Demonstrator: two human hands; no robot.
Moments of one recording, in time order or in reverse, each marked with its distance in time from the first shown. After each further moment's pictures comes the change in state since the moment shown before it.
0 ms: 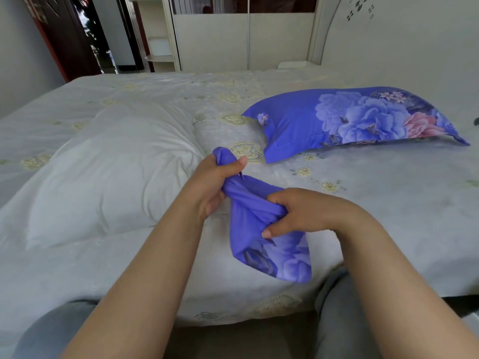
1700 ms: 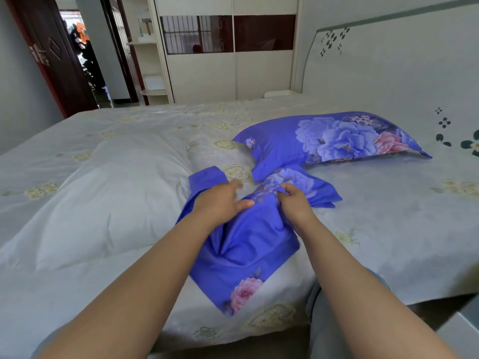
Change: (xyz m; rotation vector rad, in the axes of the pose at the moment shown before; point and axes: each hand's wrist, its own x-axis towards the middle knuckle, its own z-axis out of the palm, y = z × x) left_hand 0.008 -0.011 0.005 1.552 -0.116 0.181; right_hand 0.048 0.056 0.025 0.791 0.811 0.255
